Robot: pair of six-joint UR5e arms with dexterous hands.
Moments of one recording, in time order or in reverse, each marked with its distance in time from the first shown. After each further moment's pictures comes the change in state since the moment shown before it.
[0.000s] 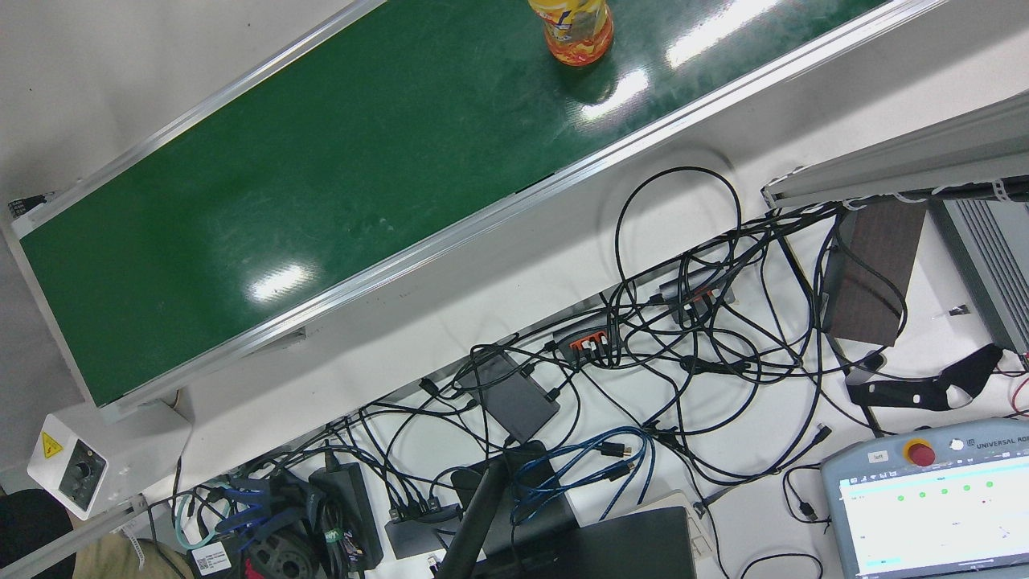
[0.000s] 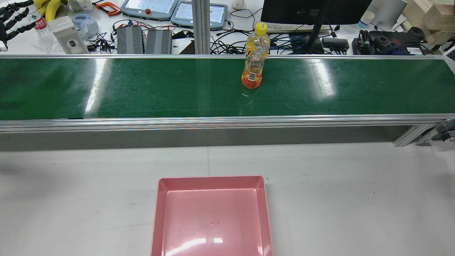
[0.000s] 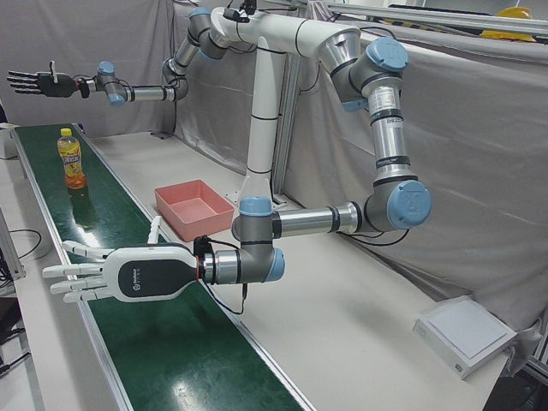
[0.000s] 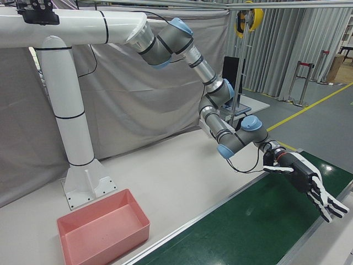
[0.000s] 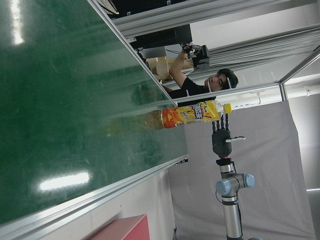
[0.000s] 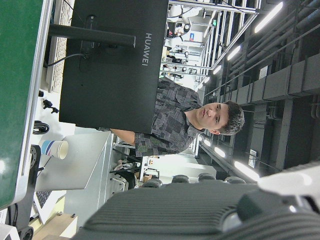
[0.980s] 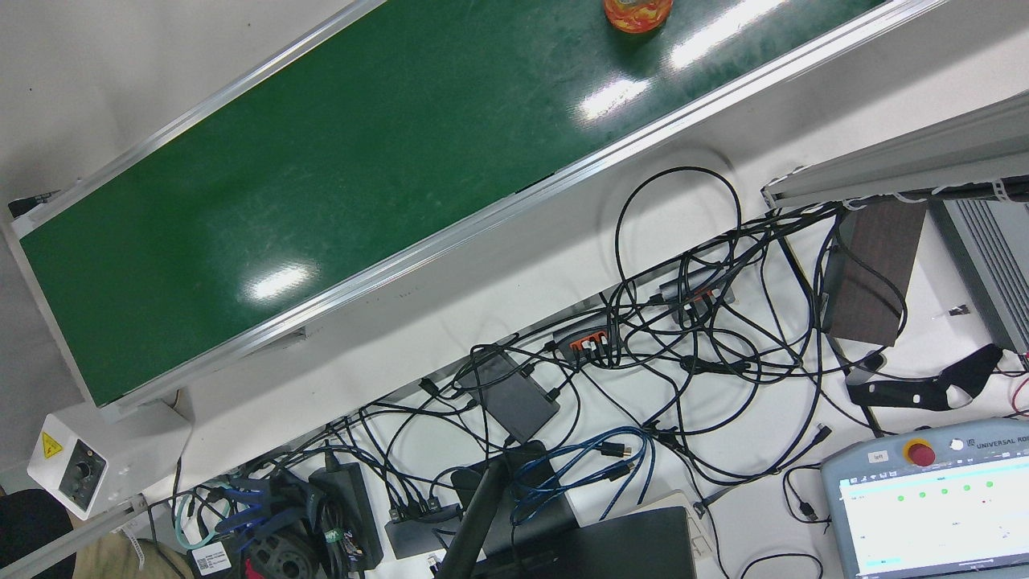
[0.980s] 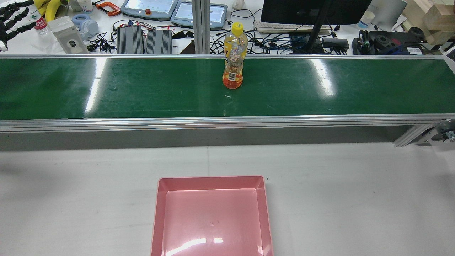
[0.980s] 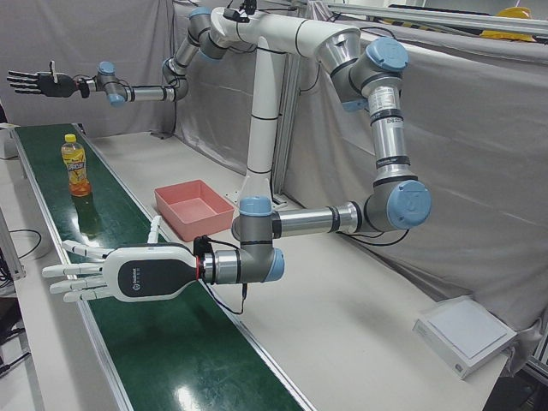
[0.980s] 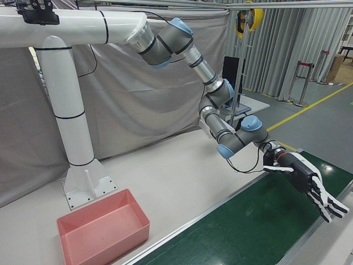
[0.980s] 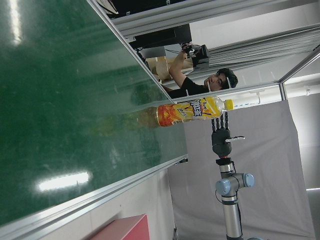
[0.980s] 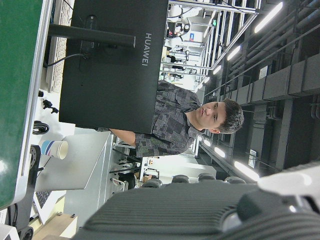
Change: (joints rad) left arm 0.000 0.000 0.000 -0.002 0.000 0.000; right arm 0.000 0.001 0.000 0.000 0.000 0.000
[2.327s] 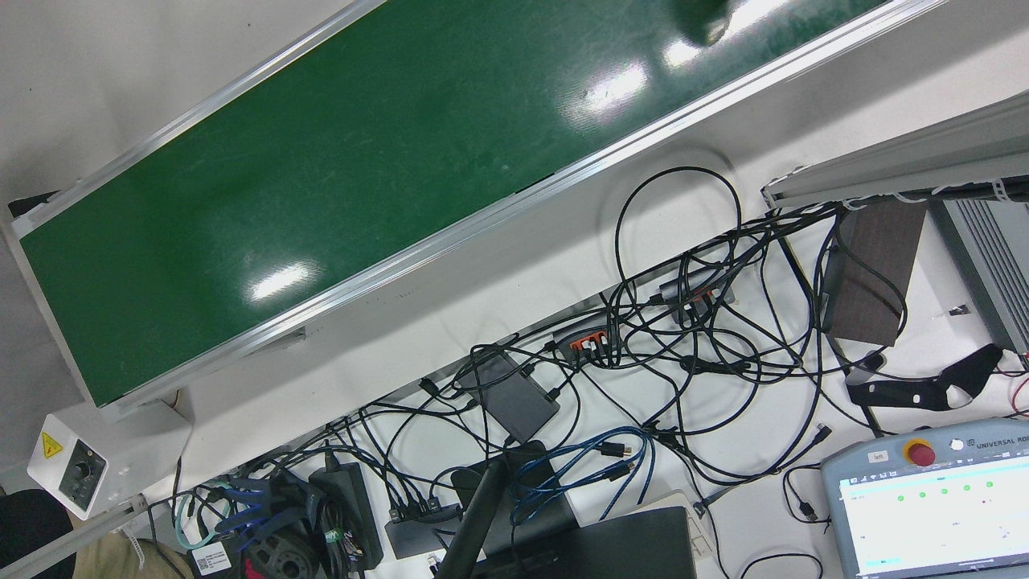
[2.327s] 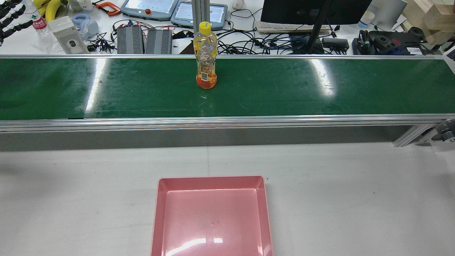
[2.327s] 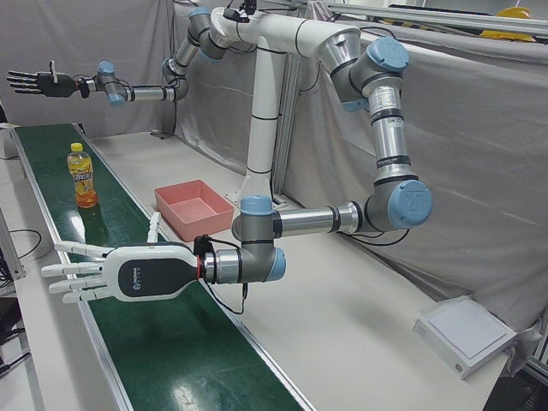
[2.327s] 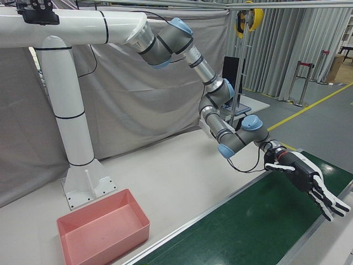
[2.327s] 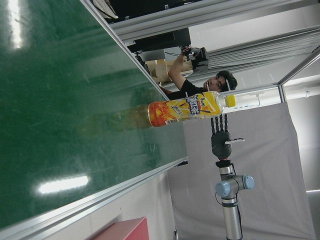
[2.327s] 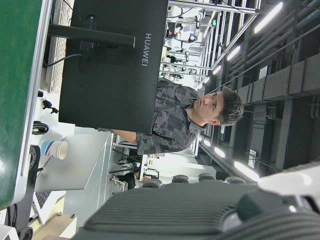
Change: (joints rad) left arm -0.011 0.000 -0.003 0.002 -0.001 0.000; right arm 0.000 0.001 0.000 0.000 0.000 0.000
